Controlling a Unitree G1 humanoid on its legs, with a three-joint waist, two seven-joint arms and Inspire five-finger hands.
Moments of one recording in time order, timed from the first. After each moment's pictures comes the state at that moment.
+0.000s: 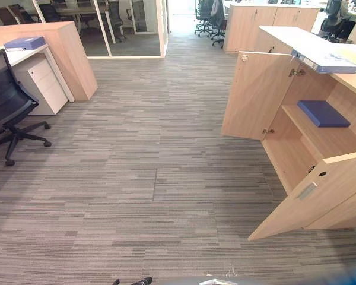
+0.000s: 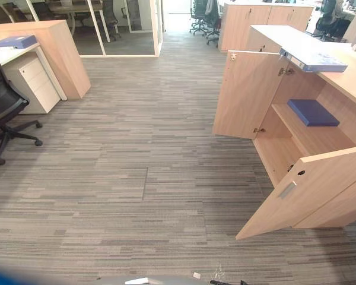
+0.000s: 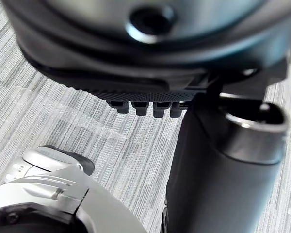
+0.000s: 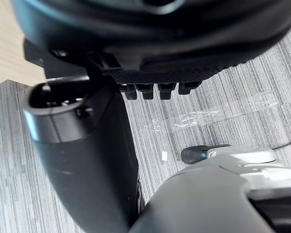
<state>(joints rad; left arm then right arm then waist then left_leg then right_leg) 0.23 0.05 0.31 1.07 -0.12 -0.08 0.02 0.13 -0.09 -0.33 1.15 -0.08 0.02 0.01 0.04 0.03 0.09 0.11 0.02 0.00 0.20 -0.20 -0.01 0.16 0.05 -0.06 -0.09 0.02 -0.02</state>
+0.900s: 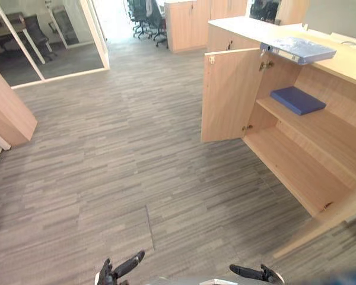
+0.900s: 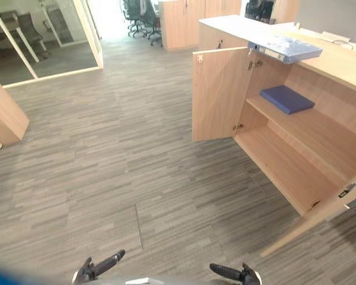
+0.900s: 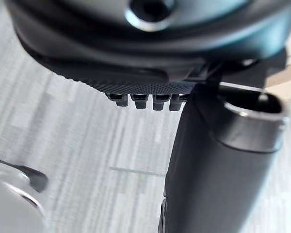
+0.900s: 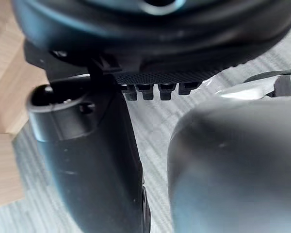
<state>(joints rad) 0.19 0.00 0.32 0.91 -0.23 -0.11 0.14 0.06 -0.06 -0.23 1.01 -0.06 0.03 -0.07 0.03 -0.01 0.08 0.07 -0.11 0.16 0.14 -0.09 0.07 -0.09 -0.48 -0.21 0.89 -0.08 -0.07</state>
